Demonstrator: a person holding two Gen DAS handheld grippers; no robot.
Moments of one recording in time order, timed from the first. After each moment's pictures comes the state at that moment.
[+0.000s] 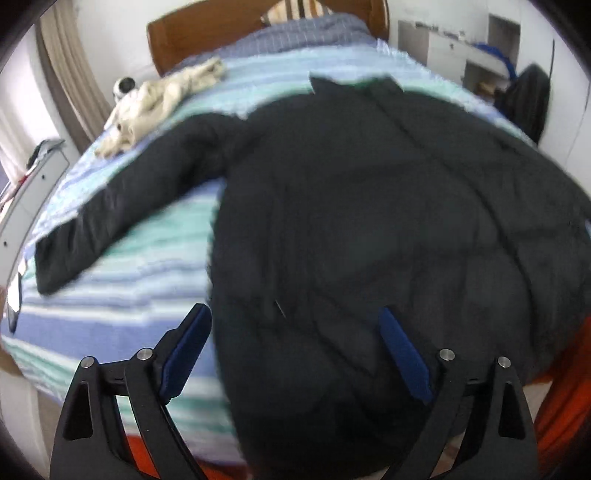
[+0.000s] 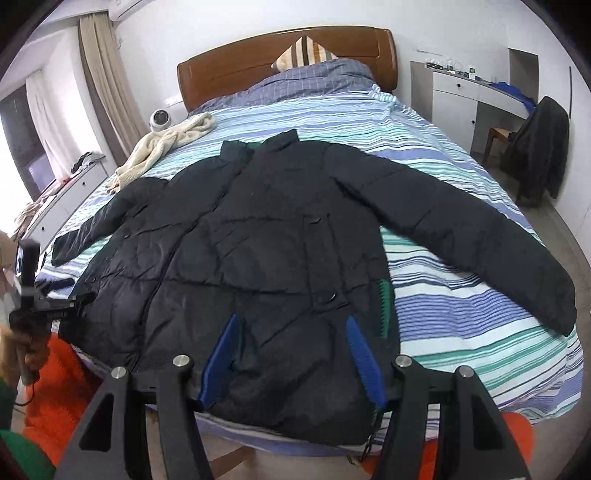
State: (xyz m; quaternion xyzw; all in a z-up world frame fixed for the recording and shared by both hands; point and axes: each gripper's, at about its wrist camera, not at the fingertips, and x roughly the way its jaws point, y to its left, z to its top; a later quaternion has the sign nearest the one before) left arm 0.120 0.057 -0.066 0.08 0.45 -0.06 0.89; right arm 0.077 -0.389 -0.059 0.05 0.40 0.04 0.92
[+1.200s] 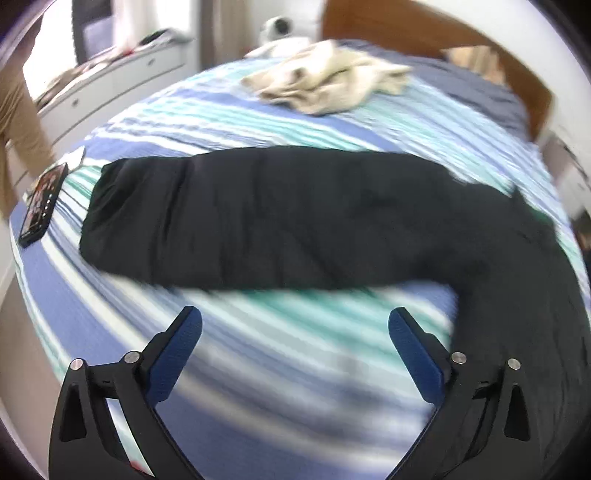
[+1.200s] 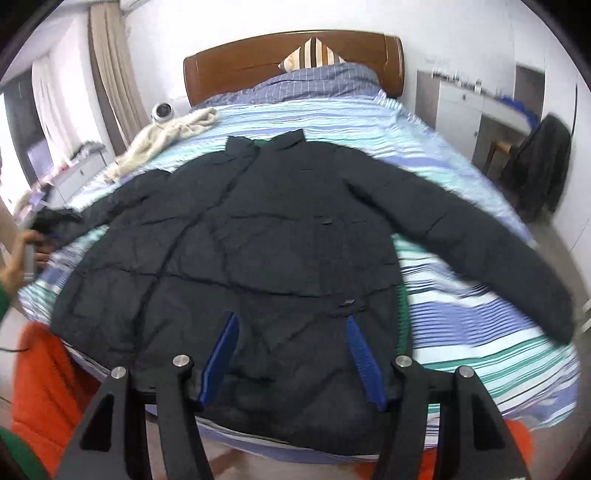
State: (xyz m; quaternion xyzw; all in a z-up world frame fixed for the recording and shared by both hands) left arm 0.190 0.225 -0.065 -0.12 0.45 0.13 0.87; right arm 0.084 -0.376 -0.063 -0.01 0.39 0.01 0.92
